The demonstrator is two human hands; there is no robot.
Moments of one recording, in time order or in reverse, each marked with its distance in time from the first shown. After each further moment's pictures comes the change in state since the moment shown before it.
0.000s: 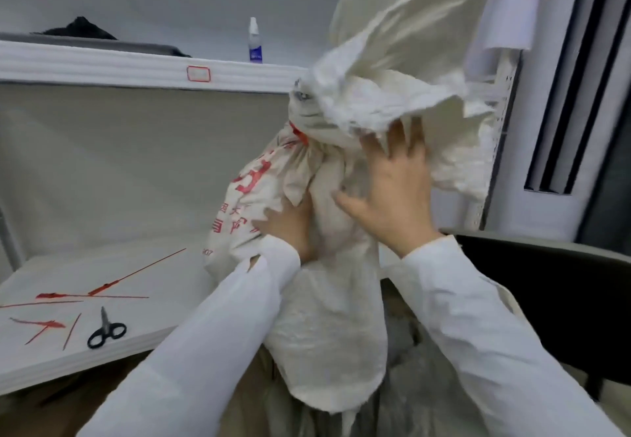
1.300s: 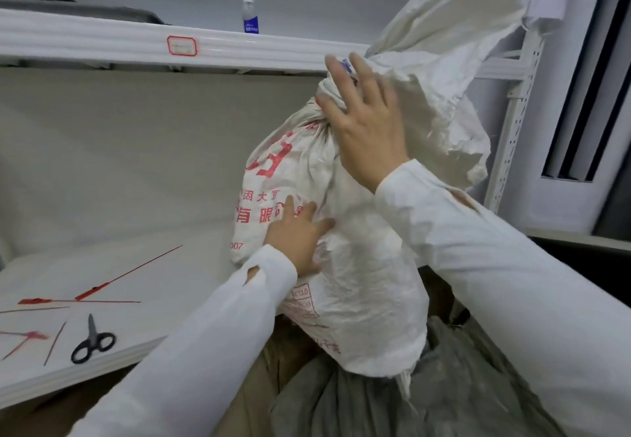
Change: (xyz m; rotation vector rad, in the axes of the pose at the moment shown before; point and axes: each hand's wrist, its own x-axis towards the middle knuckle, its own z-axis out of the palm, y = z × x) left_hand 0.030 -0.029 0.033 0.243 0.043 0.436; right_hand 0.086 0.008 0.093 -0.385 0.248 -0.363
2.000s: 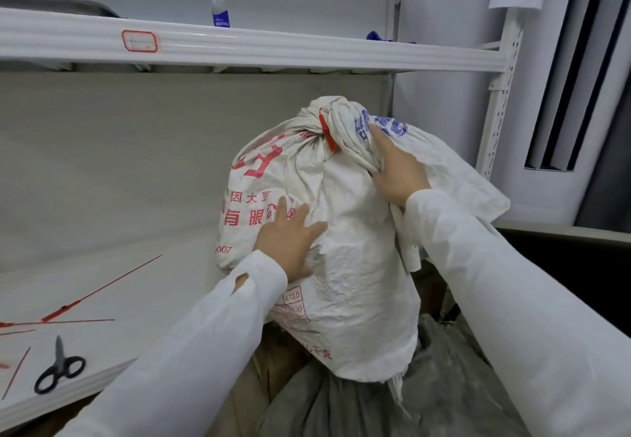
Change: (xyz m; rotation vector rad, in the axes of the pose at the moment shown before) left_hand 0.021 0.008 0.007 0.076 -0.044 0.057; right_hand -0.077 0.055 0.072 0.721 -0.658 0.628
